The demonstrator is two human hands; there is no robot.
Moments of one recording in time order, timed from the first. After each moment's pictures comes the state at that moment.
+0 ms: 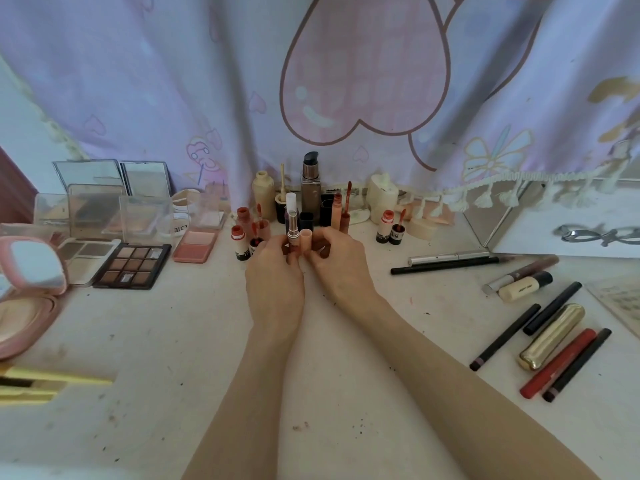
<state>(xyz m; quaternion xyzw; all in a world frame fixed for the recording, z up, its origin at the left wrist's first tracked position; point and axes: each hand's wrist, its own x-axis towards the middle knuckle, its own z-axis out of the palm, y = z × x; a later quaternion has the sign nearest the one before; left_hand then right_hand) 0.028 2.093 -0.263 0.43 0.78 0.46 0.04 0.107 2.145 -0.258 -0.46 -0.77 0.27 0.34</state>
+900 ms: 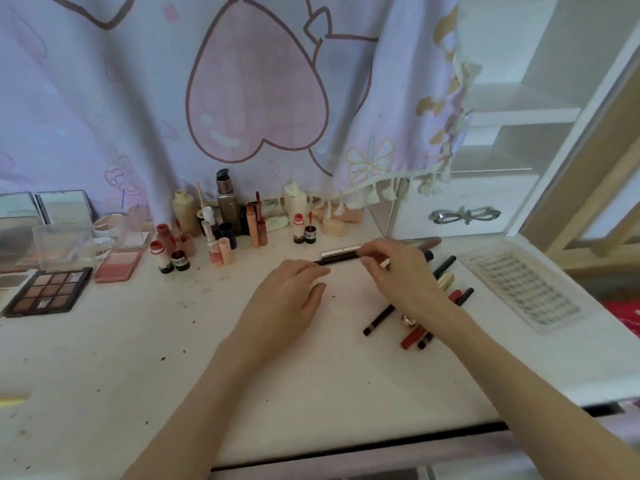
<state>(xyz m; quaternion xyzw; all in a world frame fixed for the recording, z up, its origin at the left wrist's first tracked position) 0.113 2.068 -0.248 0.77 0.57 0.28 0.03 0.292 2.115 -0.217 -0.53 -0.78 0.16 0.29</state>
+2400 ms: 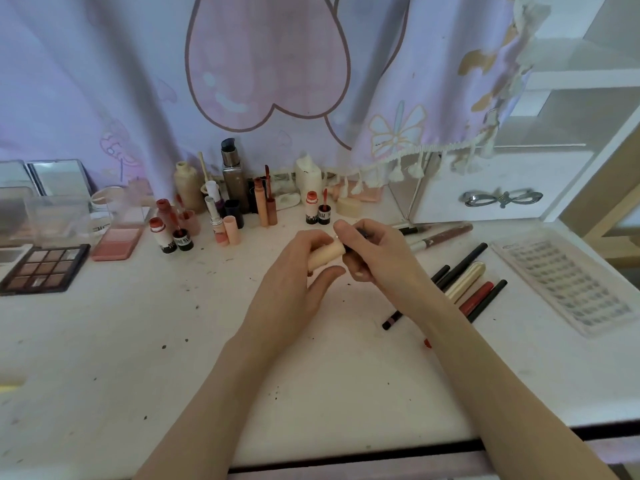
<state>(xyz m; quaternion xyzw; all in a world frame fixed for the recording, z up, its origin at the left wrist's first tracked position) 0.118 2.066 -0.251 0.69 0.55 0.44 0.13 0.250 2.118 -0.224 -0.40 -0.58 0.59 0.41</state>
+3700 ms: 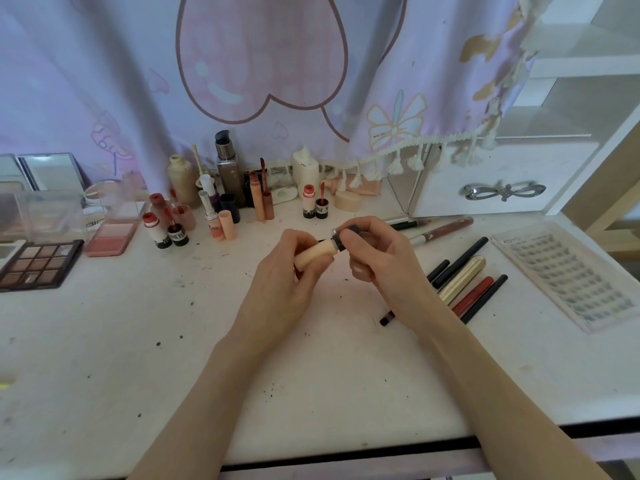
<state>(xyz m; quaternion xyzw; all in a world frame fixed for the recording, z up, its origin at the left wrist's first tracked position) 0.114 2.066 -0.250 0.65 0.60 0.43 0.19 0.257 2.110 -0.235 -0.37 -0.57 0.58 0.45</state>
